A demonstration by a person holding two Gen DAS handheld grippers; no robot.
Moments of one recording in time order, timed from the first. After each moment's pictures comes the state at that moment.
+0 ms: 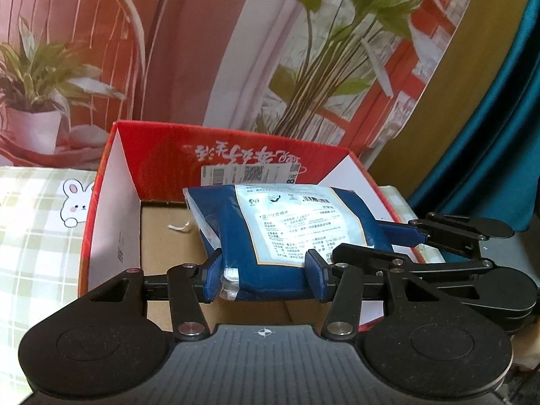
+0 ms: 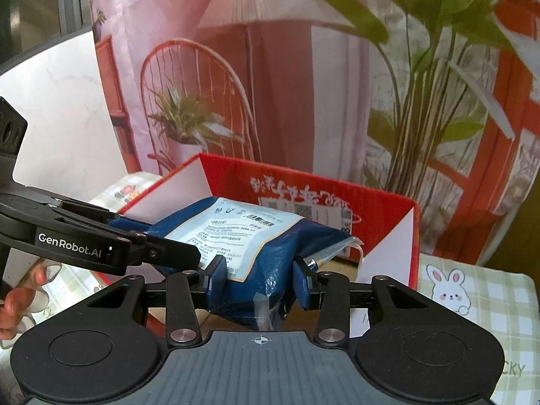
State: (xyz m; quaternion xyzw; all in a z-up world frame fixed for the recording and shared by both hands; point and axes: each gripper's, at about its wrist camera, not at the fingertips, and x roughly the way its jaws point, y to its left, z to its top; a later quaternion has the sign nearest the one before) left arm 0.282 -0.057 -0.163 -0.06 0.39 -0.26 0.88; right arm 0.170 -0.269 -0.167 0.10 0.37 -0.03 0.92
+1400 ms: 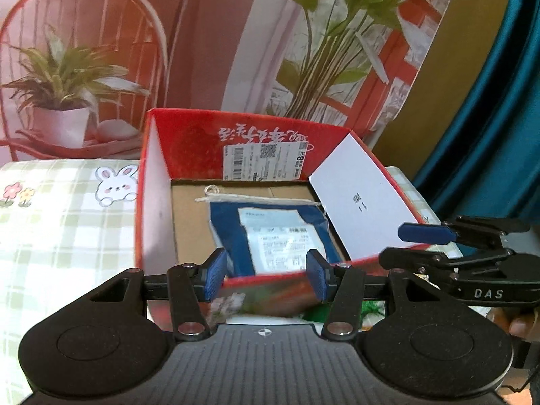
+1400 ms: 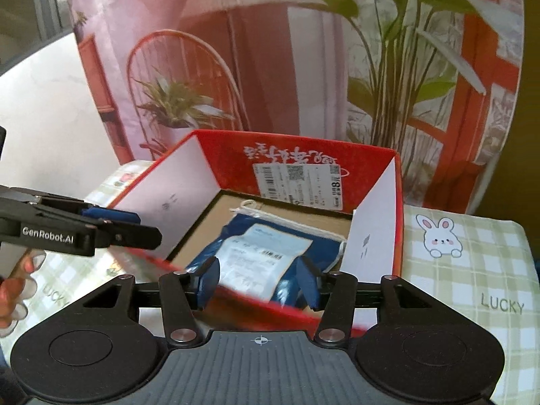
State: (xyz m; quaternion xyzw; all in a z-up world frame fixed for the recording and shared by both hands) left arm 0.226 -0.022 -0.151 -0.03 0.38 -0.25 0.89; right arm 0.124 -0.251 -0.156 0.14 0.40 -0.06 0.91
